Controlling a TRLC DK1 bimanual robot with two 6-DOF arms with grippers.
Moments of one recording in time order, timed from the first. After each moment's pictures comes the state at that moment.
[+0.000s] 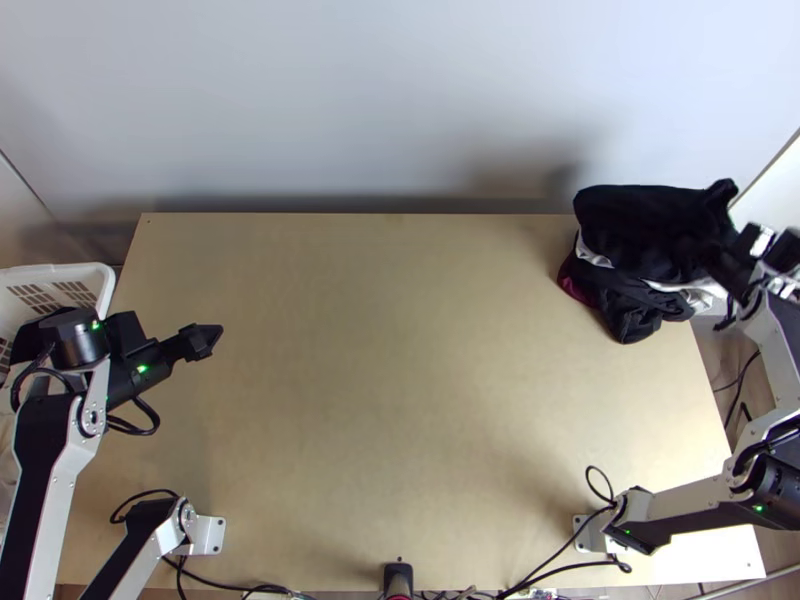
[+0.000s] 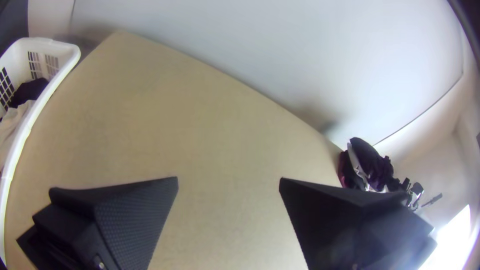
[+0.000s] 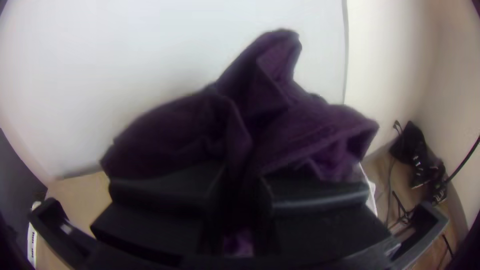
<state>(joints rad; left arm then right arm) 0.17 0.85 0.86 -0.68 0.41 -0.36 -0.50 1.58 1.18 -0.06 -0.40 0.07</state>
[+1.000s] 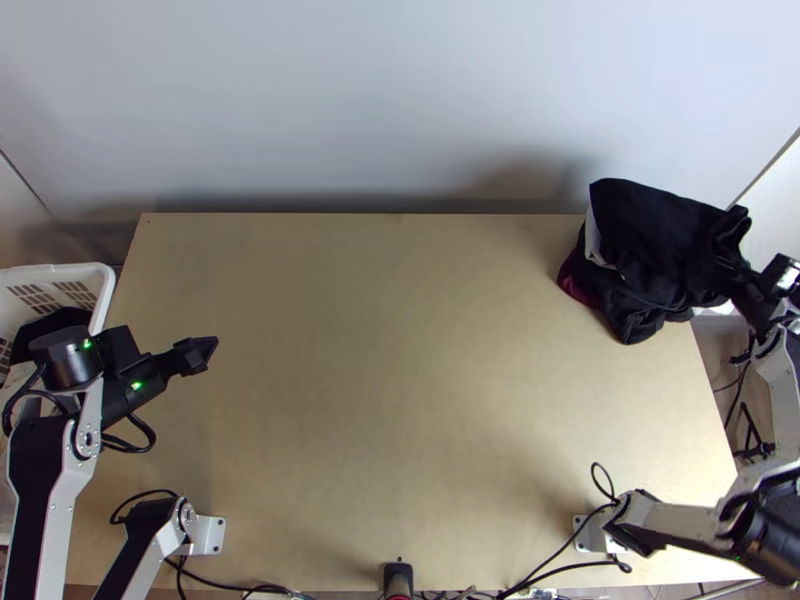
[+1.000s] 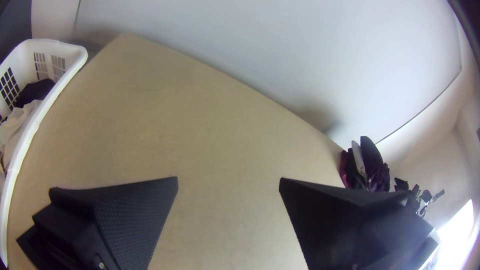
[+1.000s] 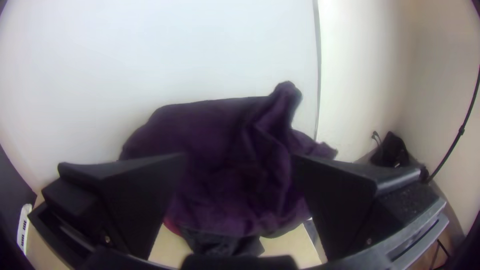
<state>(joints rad) 0.19 0.75 0.83 -0.74 0.41 -0.34 -0.61 1.37 1.03 -0.05 -0.41 0.04</state>
